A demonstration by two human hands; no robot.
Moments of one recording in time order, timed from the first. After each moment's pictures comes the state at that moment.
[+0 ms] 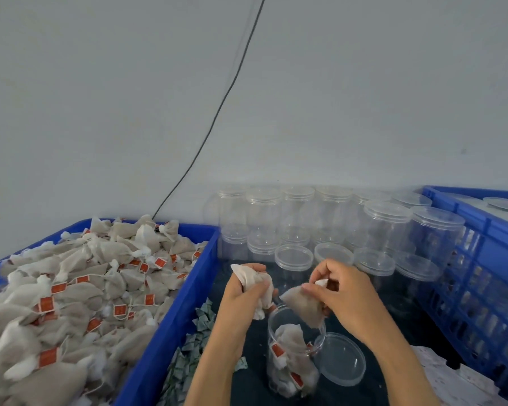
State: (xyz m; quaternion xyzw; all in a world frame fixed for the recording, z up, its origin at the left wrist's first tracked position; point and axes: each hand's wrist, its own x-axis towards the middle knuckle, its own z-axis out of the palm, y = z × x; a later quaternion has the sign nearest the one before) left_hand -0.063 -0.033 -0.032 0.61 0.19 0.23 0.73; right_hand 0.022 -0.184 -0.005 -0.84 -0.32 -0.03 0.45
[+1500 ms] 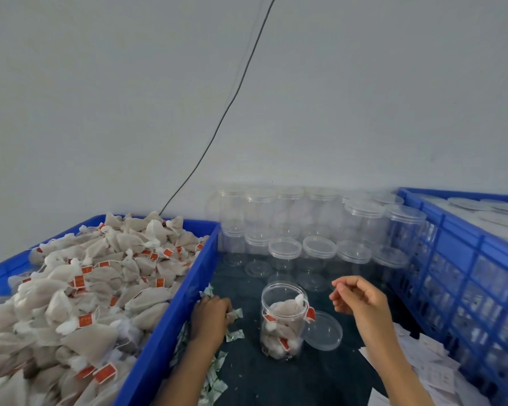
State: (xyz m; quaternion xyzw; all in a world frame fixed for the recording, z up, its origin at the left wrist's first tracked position) left_hand -0.068 0.020 -0.131 0.94 0.26 0.17 0.12; right_hand 0.001 -0.241 -0.048 -0.69 -0.20 -0.04 0.69
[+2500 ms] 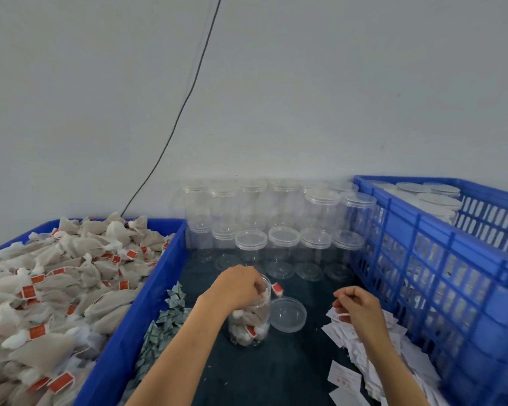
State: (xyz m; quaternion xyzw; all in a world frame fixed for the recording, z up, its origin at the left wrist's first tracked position) left_hand -0.052 -0.077 -0.013 0.99 0.05 0.00 0.12; right_hand 0.033 -0.305 -0.092 -0.76 -0.06 -0.03 0.65
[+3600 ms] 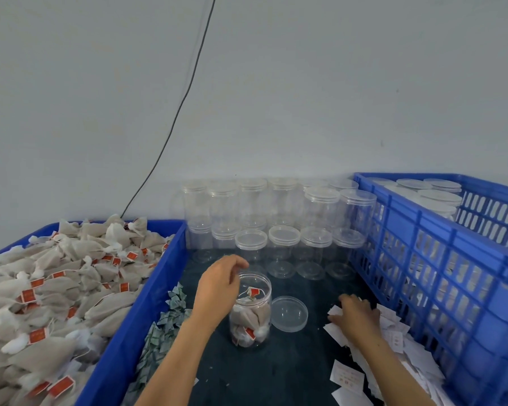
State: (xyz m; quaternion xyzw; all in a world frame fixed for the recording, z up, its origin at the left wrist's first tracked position) left_hand -0.058 -0.050 -0.050 0.90 0.09 0.29 0.31; right_hand 0.070 -0.297 -0.120 -0.99 -0.09 0.00 0.12
